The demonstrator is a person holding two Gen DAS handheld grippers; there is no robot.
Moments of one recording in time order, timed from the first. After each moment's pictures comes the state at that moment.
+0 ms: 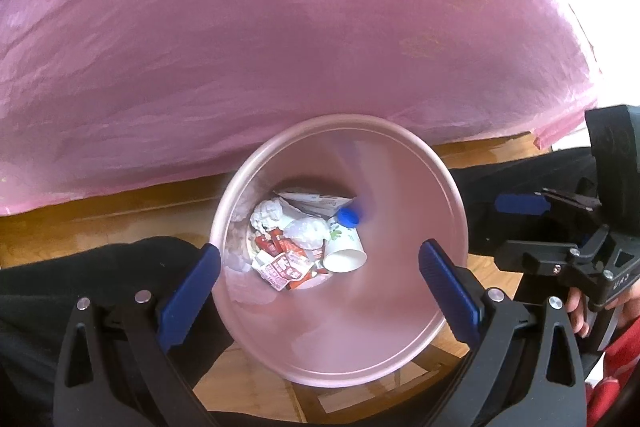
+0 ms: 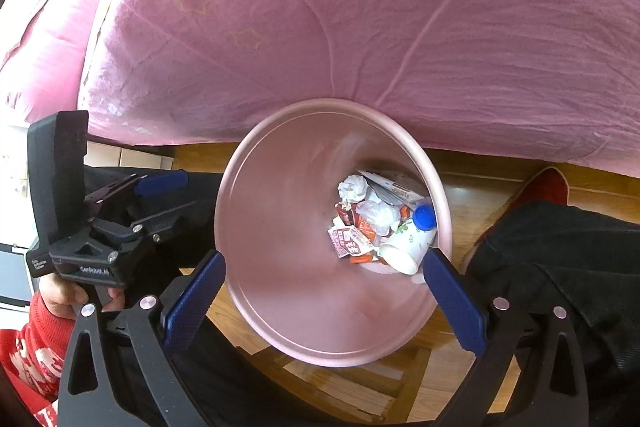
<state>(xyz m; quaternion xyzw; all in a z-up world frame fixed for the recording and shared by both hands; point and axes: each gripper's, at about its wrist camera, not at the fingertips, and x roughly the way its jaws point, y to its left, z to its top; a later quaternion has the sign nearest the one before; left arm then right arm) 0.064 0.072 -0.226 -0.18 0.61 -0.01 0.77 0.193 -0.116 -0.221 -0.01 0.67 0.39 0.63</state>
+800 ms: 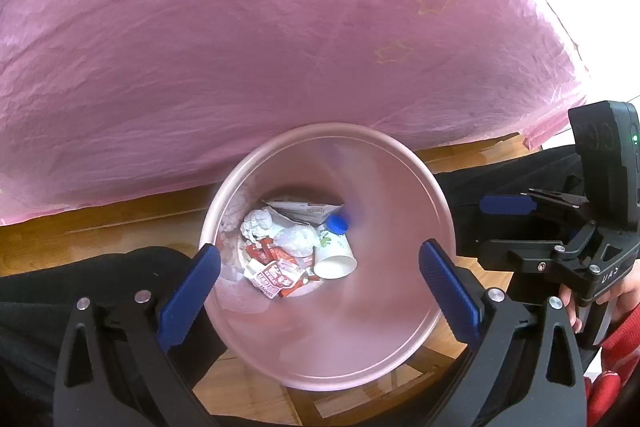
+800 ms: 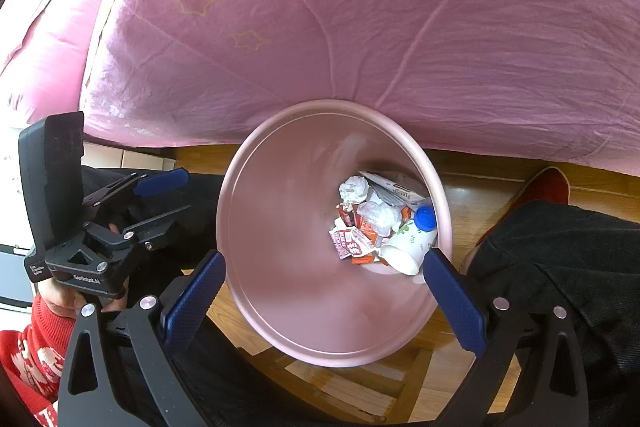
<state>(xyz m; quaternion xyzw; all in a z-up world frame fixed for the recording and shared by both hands) 0.060 0.071 -0.213 -0.19 0.59 -0.02 0.78 0.195 -0.118 -0.221 0.00 0.67 0.39 0.63</state>
